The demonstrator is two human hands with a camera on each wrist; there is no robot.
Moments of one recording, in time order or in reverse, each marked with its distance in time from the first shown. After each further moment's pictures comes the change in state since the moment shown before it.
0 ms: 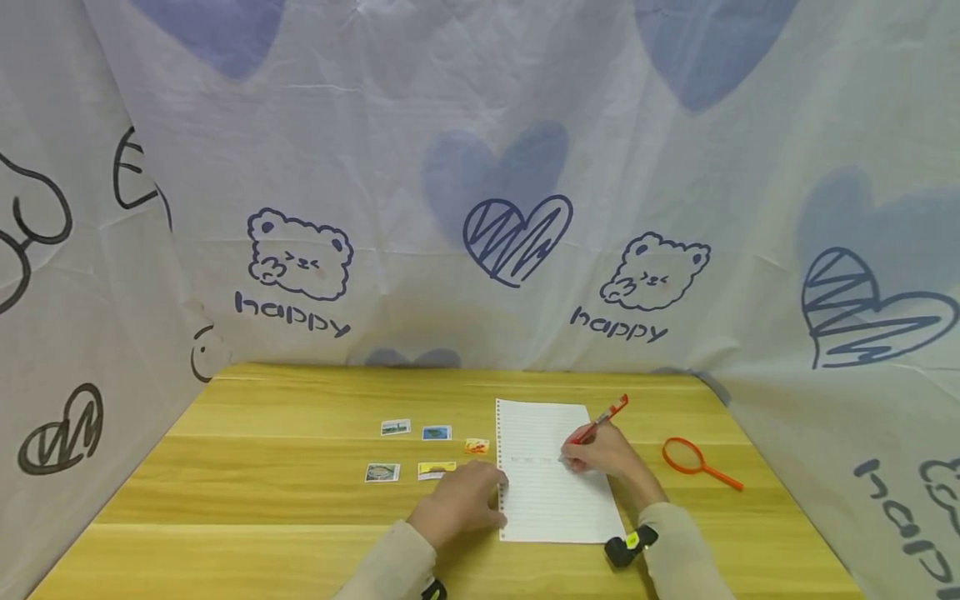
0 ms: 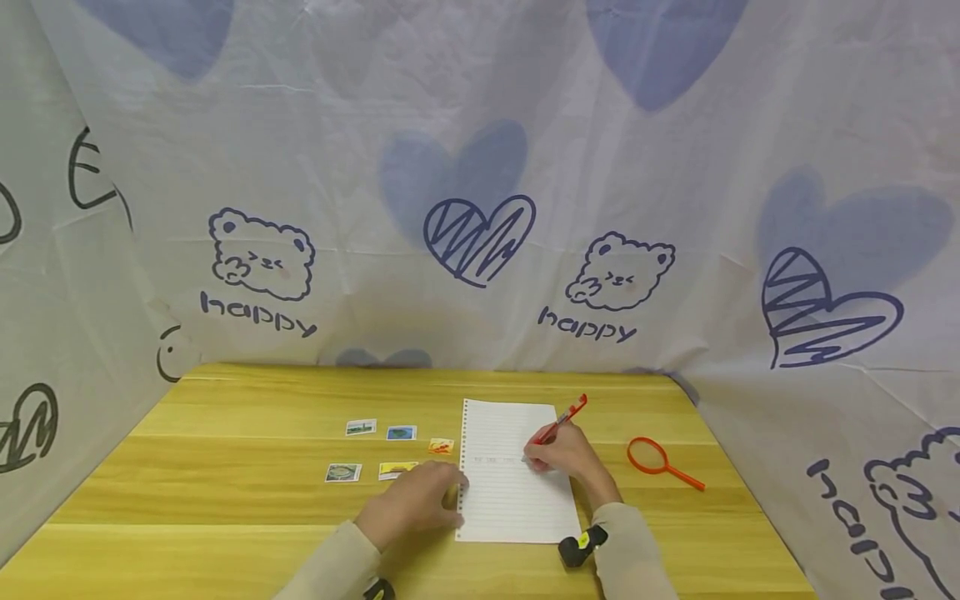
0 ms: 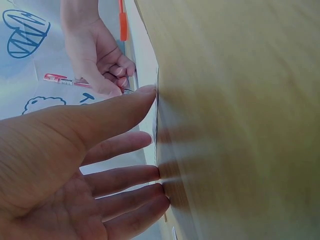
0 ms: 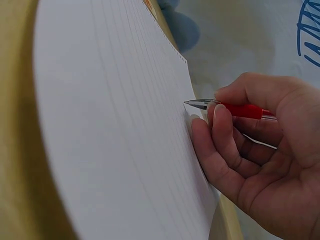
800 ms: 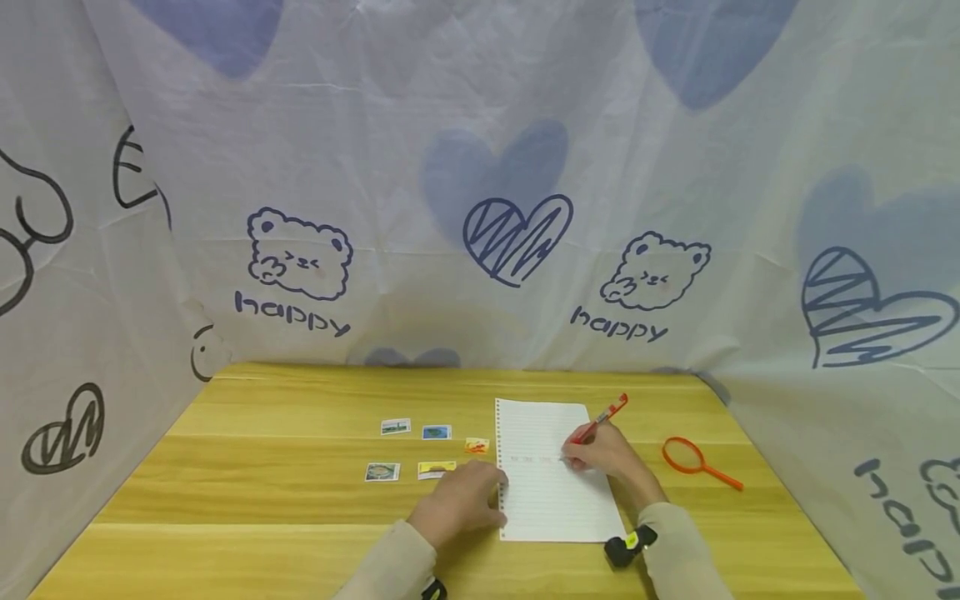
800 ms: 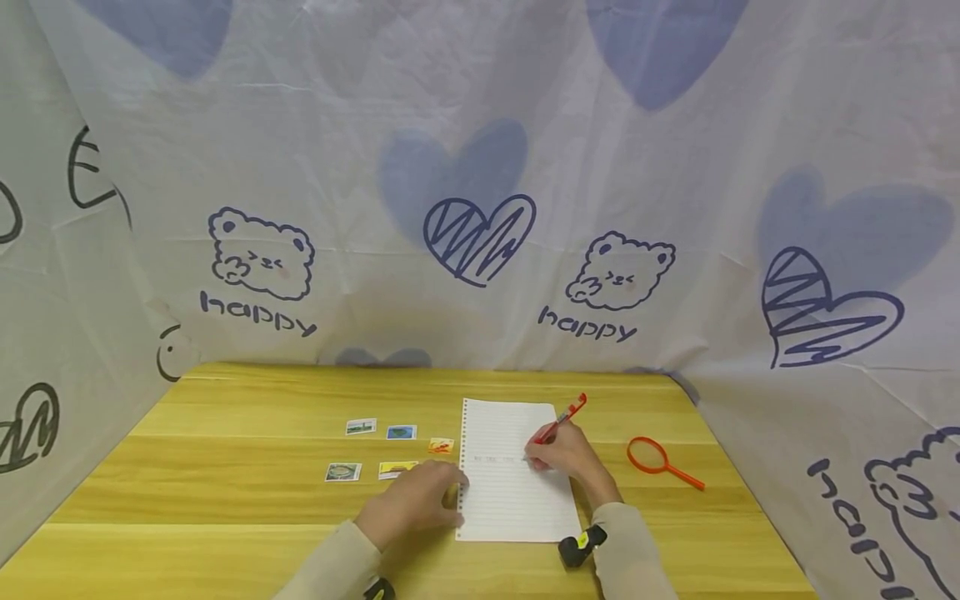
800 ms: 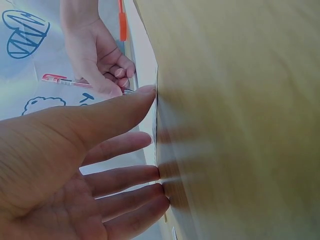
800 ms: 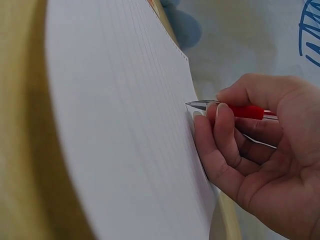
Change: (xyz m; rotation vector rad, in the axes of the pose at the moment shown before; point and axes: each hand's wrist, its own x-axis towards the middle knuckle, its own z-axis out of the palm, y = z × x) left_hand 0.001 -0.001 0.000 -0.007 0.000 0.000; right_hand -0.001 0.000 0.000 -0.022 0.001 -0.014
